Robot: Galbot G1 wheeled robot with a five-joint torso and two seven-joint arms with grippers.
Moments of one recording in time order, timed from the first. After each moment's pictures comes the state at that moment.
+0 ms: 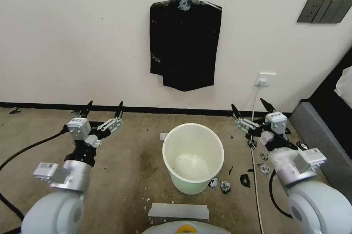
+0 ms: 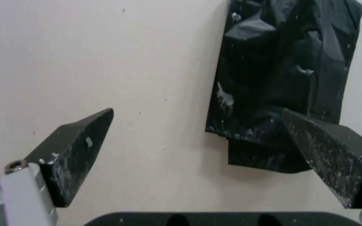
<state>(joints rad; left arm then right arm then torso) 1.66 -1.44 -0.77 -2.34 -0.38 0.05 0.19 -1.46 1.13 0.51 2.32 0.34 -0.15 0.01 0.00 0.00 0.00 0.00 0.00</state>
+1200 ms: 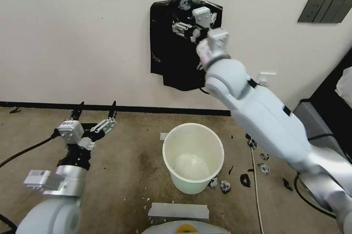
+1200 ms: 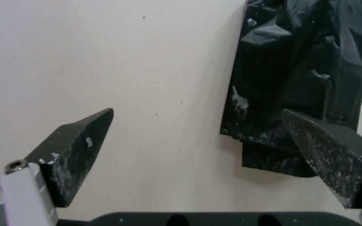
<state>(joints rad) 1.71 -1.52 -0.79 -2.38 -0.33 0.03 0.18 -0.22 1.22 -0.24 1.78 0.53 -0.44 0.56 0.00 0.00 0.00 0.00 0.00</state>
